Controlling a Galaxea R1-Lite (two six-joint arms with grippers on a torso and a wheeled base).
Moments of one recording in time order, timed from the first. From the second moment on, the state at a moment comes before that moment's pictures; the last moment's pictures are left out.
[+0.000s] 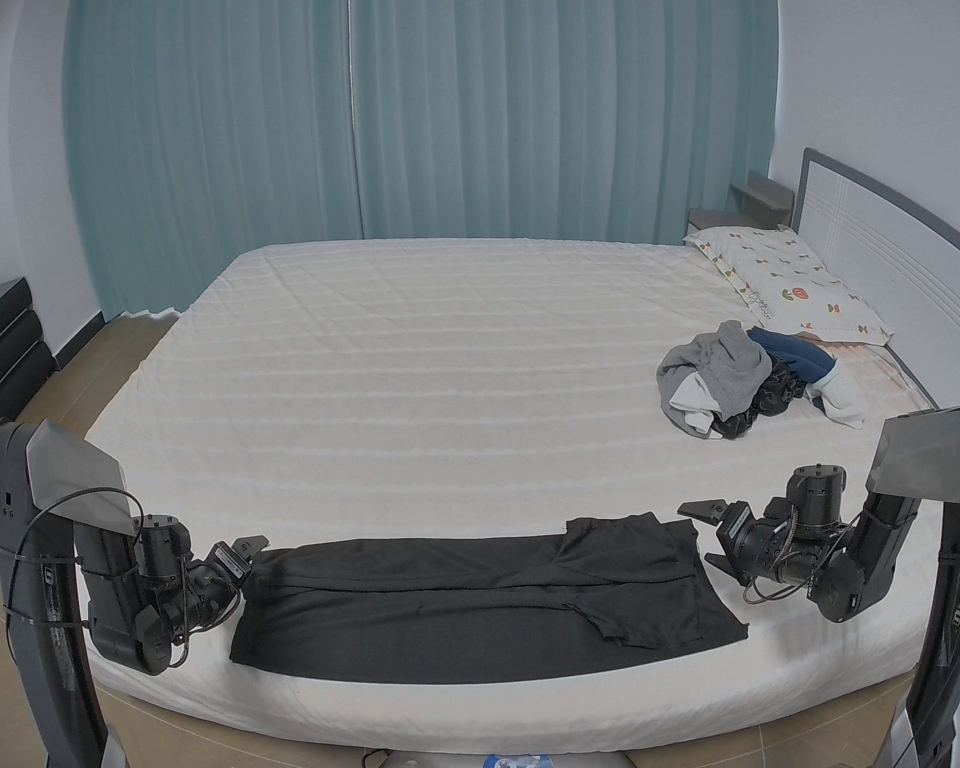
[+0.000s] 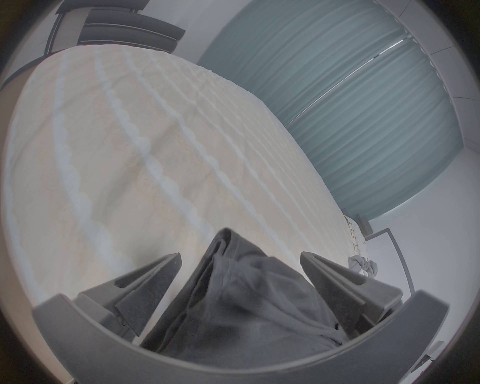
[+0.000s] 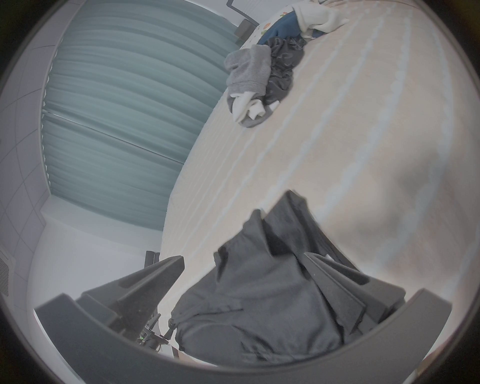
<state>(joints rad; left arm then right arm) 0.07 2.37 -0.32 -1.49 -0.14 -0.85 0.12 2.24 -0.51 -1.24 0.30 0.96</state>
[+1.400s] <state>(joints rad) 0.04 2.35 -0.47 -1.33 -0.18 -0.70 0.12 2.28 -0.49 -1.25 0.30 0.96</state>
